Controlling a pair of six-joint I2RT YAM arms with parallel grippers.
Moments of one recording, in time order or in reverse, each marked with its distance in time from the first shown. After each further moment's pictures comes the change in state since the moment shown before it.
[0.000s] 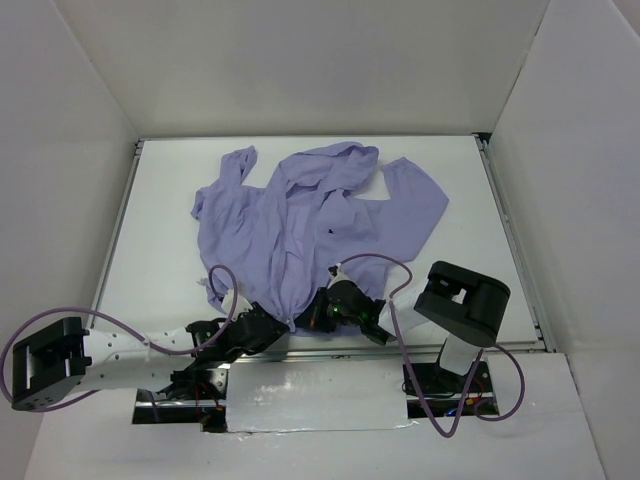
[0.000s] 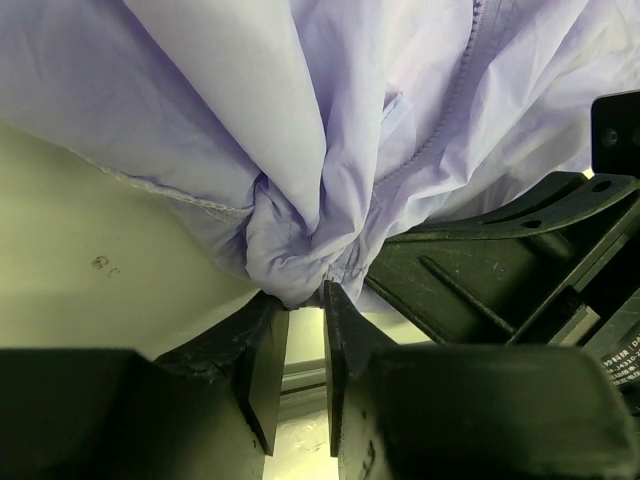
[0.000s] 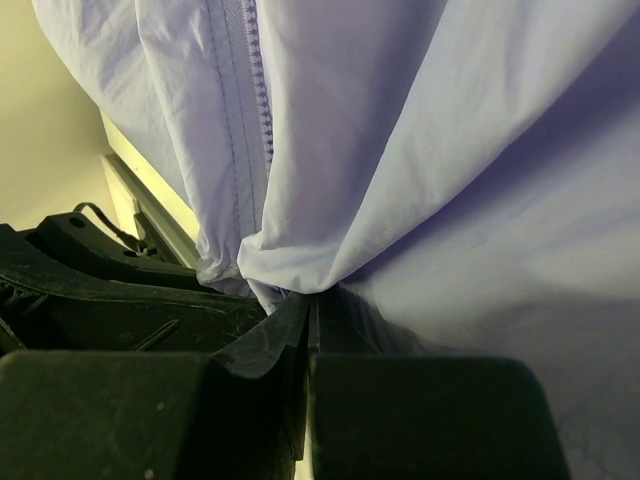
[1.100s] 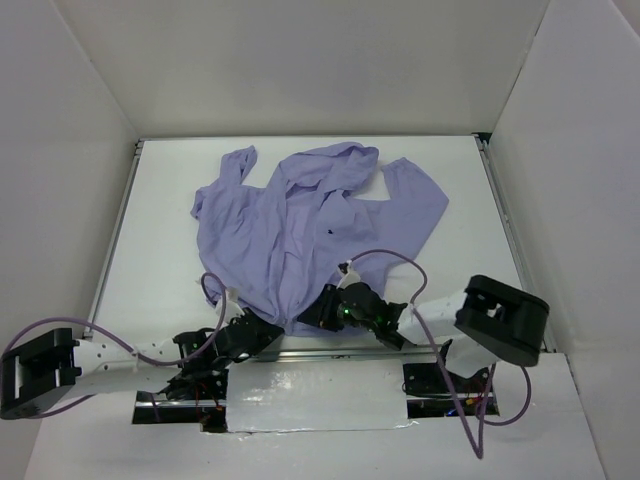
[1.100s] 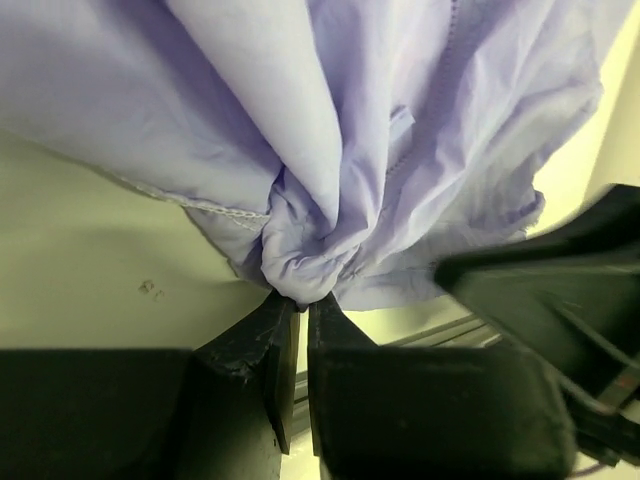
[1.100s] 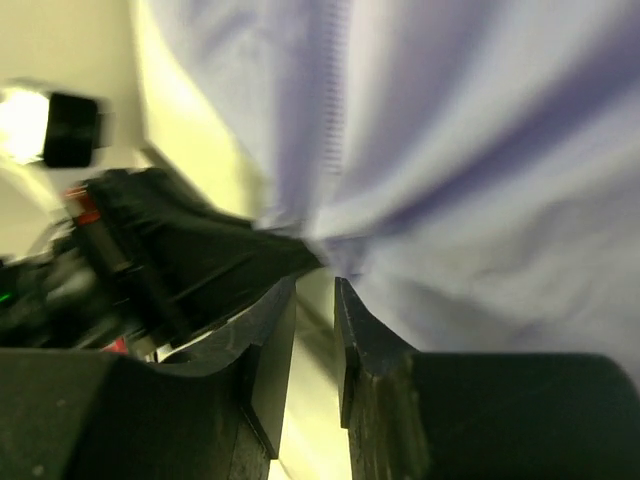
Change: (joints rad) left arm 0.000 -0.124 -0.177 0.198 -0.015 0.085; right arm 0.014 -0.204 -0.085 -0.034 0.056 -0.055
